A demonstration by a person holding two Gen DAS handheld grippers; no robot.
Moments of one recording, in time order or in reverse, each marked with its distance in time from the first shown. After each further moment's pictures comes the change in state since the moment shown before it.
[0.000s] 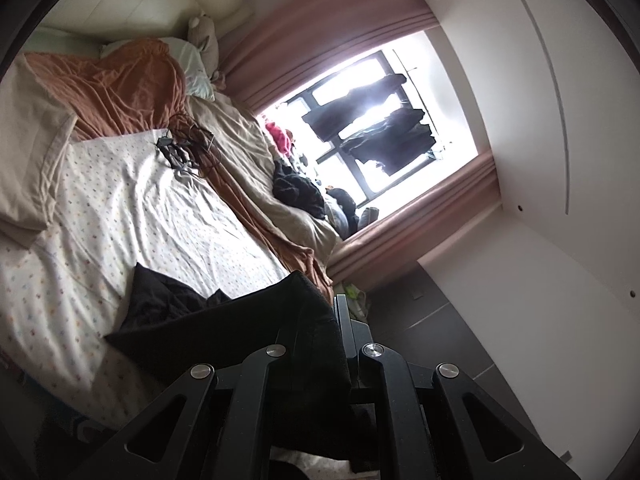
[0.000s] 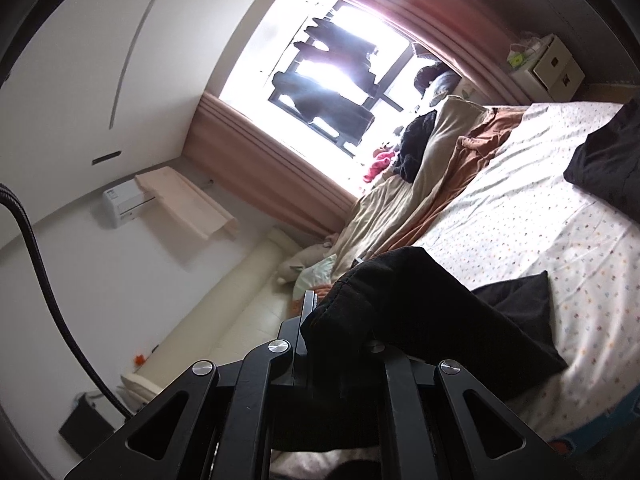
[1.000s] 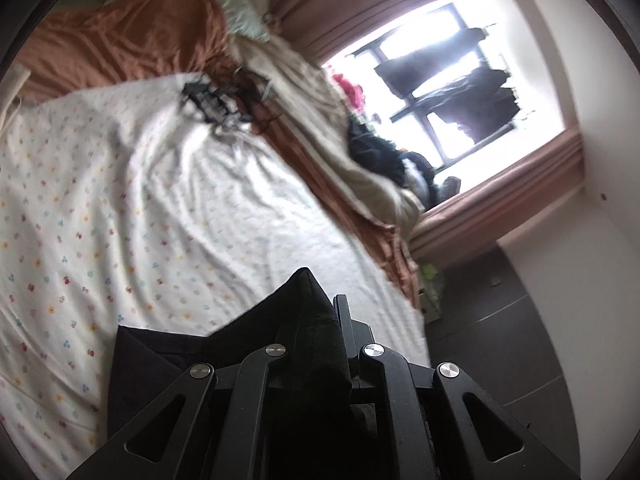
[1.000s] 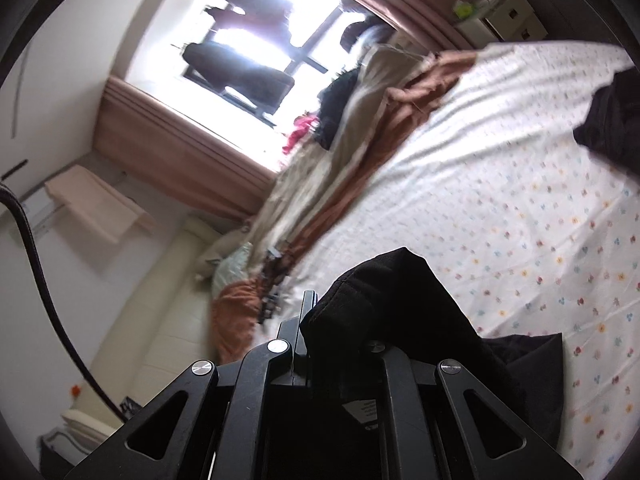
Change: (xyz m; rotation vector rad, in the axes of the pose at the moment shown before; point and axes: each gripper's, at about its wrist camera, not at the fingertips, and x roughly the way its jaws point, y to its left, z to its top) left arm 0.269 0.145 0.052 -0.040 0.173 0.256; right arm 0.209 -0.160 0.043 0.105 0.131 -0.254
